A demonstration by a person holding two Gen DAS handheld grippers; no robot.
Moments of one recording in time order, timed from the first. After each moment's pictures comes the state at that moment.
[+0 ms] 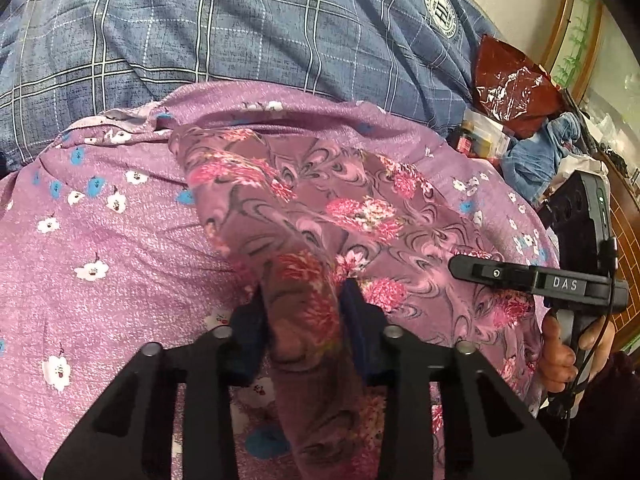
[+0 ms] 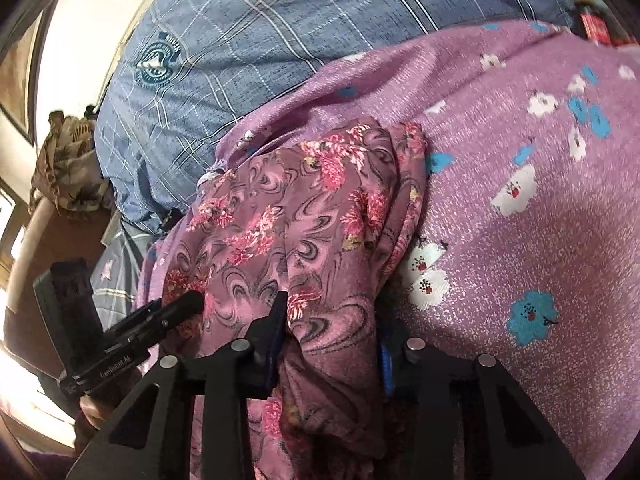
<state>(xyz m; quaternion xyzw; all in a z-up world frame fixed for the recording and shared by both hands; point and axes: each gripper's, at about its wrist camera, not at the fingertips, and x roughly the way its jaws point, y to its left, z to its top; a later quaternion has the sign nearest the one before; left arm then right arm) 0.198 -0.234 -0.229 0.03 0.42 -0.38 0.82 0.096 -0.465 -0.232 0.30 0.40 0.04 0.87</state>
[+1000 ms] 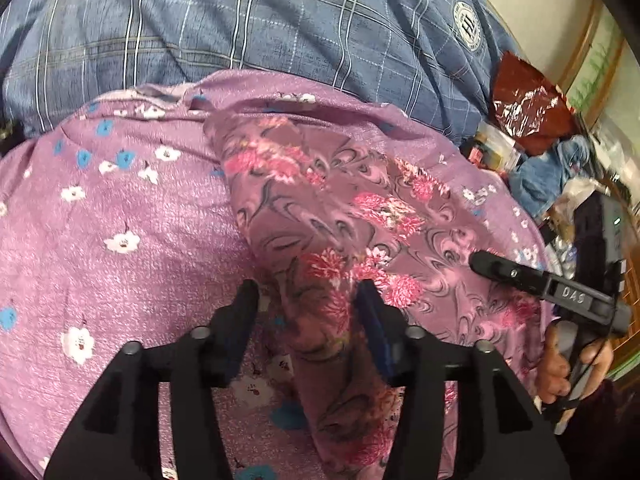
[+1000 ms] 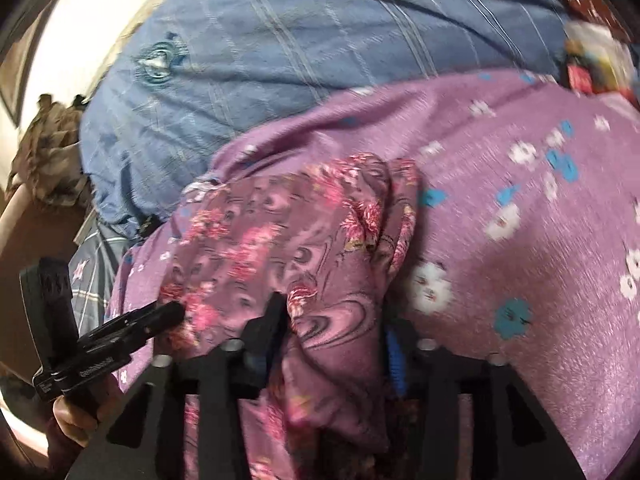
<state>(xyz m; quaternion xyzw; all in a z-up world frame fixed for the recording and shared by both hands) 0.206 -0.210 -0.227 0.00 0.46 -0.36 0.81 0.087 -0.453 -0.210 0.26 0.38 -0.02 0.89</state>
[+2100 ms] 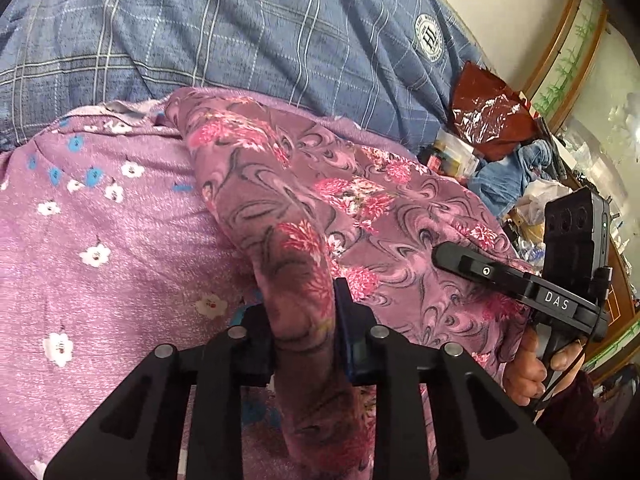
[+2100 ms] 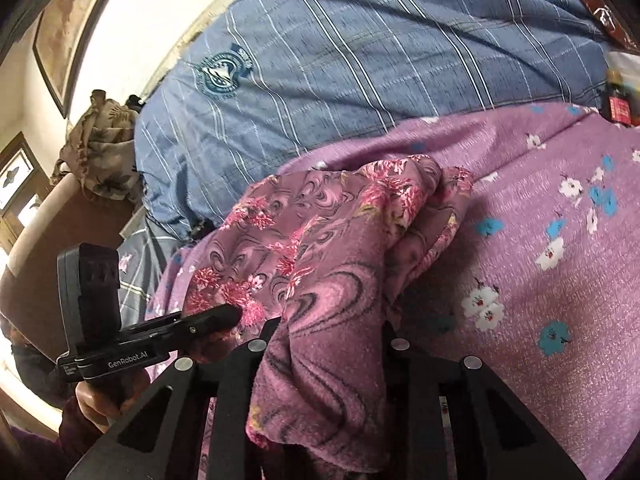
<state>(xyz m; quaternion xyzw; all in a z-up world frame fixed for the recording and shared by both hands) 0.192 -0.205 -0.208 -0.03 0.43 -0.42 0.80 0.078 -0.427 -0.186 0.25 0.32 0.06 0.91</state>
